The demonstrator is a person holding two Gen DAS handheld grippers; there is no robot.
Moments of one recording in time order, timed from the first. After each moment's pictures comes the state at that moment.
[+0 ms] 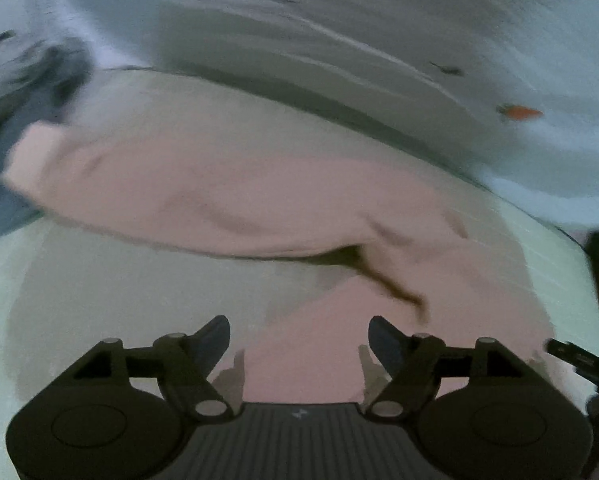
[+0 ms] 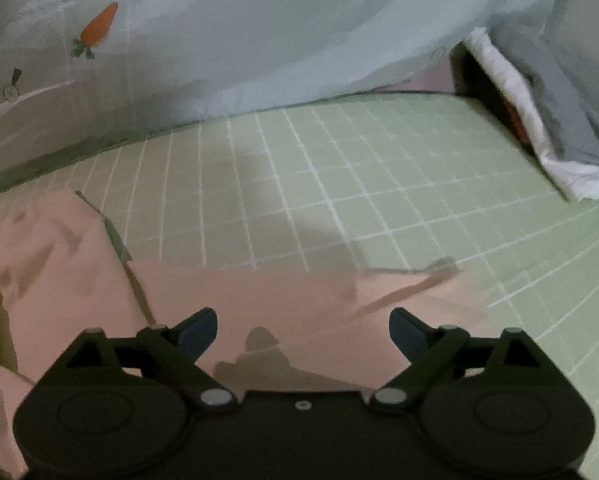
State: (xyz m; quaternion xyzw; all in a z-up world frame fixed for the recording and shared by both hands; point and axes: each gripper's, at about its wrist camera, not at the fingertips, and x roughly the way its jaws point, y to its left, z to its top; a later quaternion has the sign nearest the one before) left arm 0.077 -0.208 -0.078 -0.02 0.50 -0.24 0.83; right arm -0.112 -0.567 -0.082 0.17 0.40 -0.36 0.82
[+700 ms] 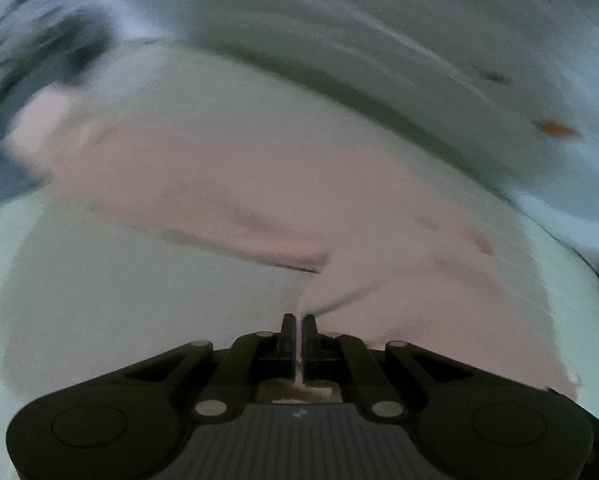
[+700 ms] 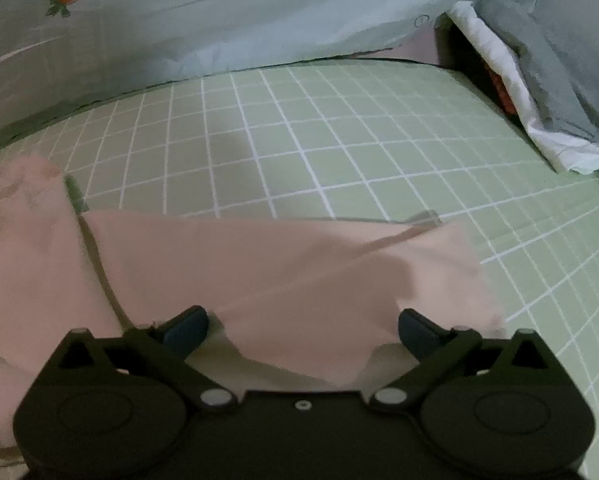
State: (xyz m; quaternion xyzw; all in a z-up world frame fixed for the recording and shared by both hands) left arm 0.089 -0.167 -0.104 -0.07 0.52 -0.15 0.84; right arm -0.122 -0.564 -0.111 0.16 0.43 -0.39 0.80
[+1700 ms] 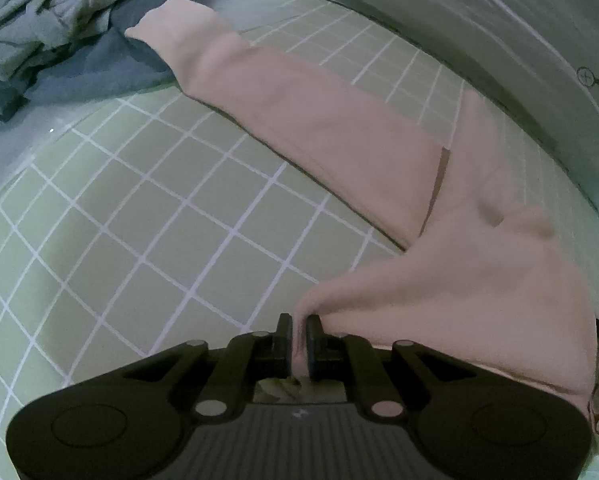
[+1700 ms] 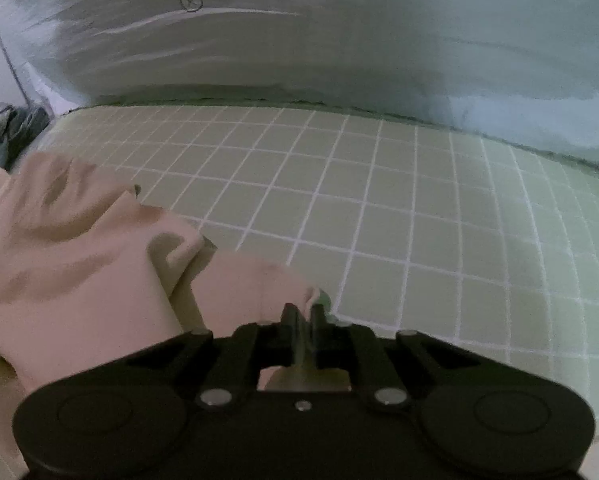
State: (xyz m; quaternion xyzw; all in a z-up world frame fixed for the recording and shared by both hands) left arm 0.074 -0.129 -0.134 -0.07 0.57 -0.06 0.82; right arm -0.032 -0.558 -0.105 0.07 0.43 -0.12 0.89
